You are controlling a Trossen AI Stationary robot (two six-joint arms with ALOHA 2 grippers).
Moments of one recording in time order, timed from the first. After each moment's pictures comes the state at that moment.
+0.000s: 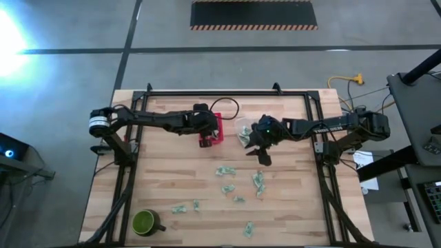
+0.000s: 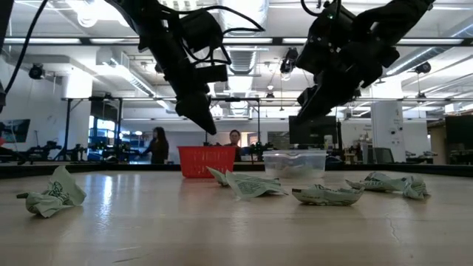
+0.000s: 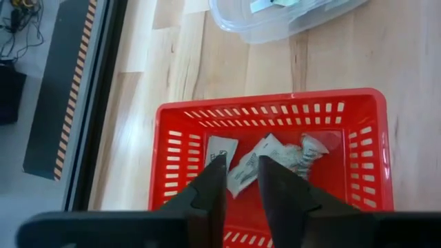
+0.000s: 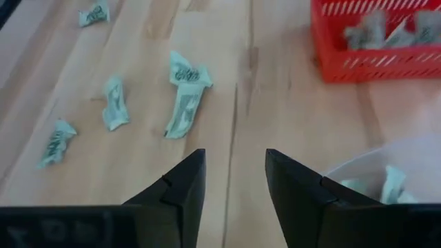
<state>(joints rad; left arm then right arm) 0.21 1.63 1.08 -0.35 -0.32 0.28 -0.18 1.41 0.70 -0.08 -0.32 -0.07</state>
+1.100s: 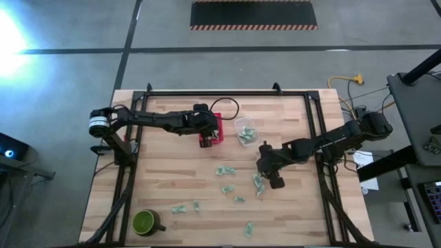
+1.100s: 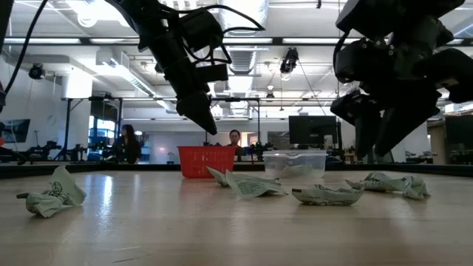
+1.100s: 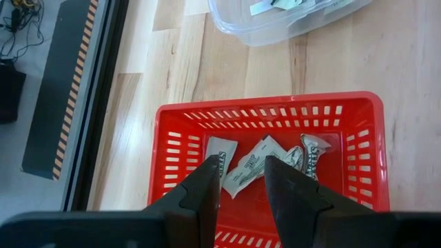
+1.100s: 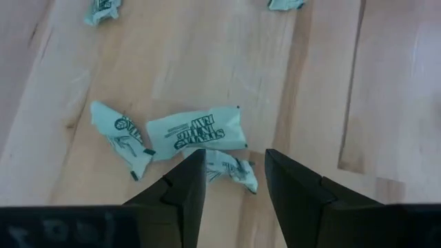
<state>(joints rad) 0.21 1.63 1.08 -0.35 -0.32 0.26 0.19 1.41 0.66 -0.31 -0.07 0.02</state>
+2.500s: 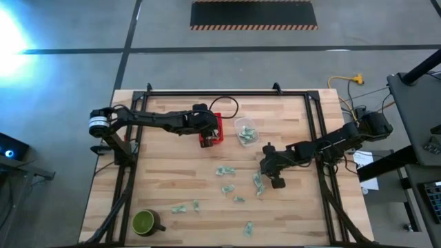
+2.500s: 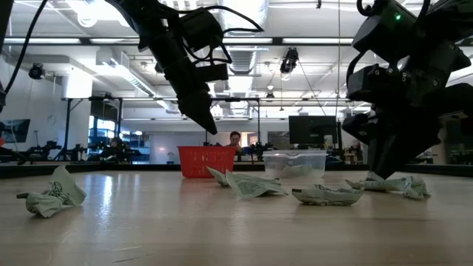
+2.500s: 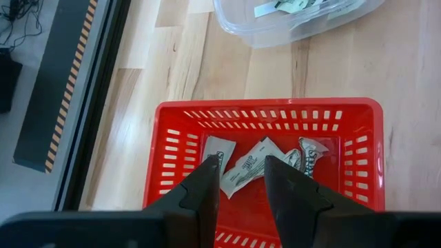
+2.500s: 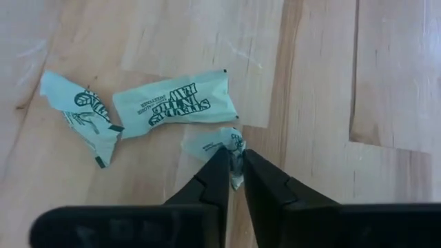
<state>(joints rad) 0.21 1.63 1.08 -0.35 -0.32 0.22 0.19 1.41 0.49 -0.09 -0.02 0.06</state>
